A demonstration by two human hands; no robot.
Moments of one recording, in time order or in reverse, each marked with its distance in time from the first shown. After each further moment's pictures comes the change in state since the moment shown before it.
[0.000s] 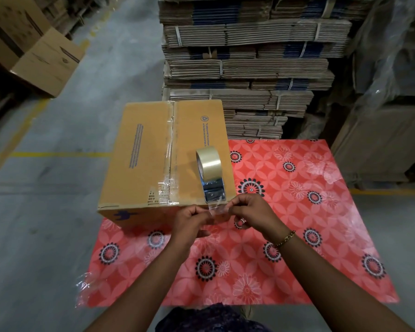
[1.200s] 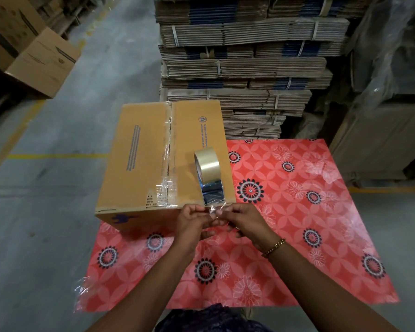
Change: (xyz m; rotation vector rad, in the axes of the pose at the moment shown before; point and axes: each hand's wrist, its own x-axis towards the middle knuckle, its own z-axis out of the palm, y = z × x) left_hand 0.003 0.004 0.012 -0.163 0.034 -0.071; right_hand 0.002 0.018 0.020 0.142 0.003 0.111
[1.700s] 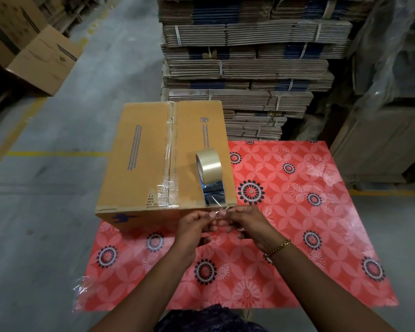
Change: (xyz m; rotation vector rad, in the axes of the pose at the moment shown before) left_hand -0.003 -0.004 -0.002 0.109 -0.026 -0.065; right_hand 0.001 -0.004 -0.006 0.113 -0.060 0.122
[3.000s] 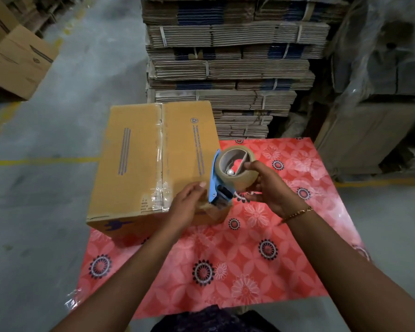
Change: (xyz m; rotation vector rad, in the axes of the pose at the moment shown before) left_hand 0.011 0.059 -0.007 0.245 -0.120 0.272; right_hand -0.002 -0.073 -0.042 0.156 0.163 -0.117
